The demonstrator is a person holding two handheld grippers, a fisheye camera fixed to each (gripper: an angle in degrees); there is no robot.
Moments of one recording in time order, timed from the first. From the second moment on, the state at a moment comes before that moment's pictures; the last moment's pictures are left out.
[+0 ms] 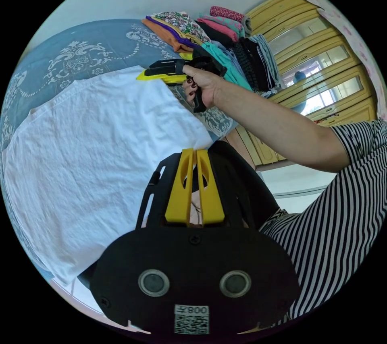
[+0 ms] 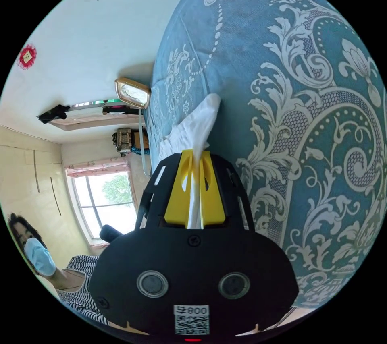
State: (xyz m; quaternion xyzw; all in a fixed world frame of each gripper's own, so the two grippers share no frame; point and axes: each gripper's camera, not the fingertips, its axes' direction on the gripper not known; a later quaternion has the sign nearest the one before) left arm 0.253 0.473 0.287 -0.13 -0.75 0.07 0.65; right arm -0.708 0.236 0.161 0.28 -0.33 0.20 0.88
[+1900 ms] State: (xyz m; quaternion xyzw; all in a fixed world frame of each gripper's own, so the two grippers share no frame) left arm 0.047 0.784 -0.272 0.43 -0.53 0.04 0.72; right arm -1.213 -0.312 0.004 0.08 -0.08 -0.01 0.99
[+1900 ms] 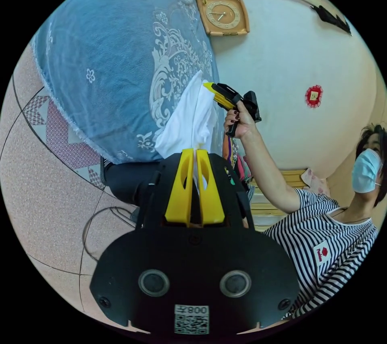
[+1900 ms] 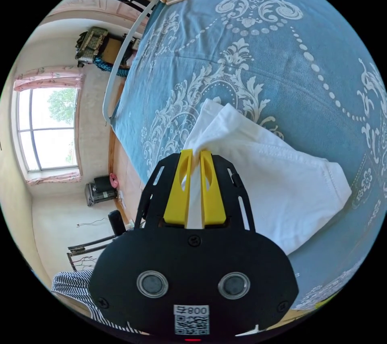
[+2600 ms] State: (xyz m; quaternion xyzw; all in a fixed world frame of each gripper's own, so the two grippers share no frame) left arm -0.077 0.795 -0.295 0.47 -0.51 0.03 0.72; right arm -1.302 -0.320 -0.088 0.08 -0.02 -0.09 0.99
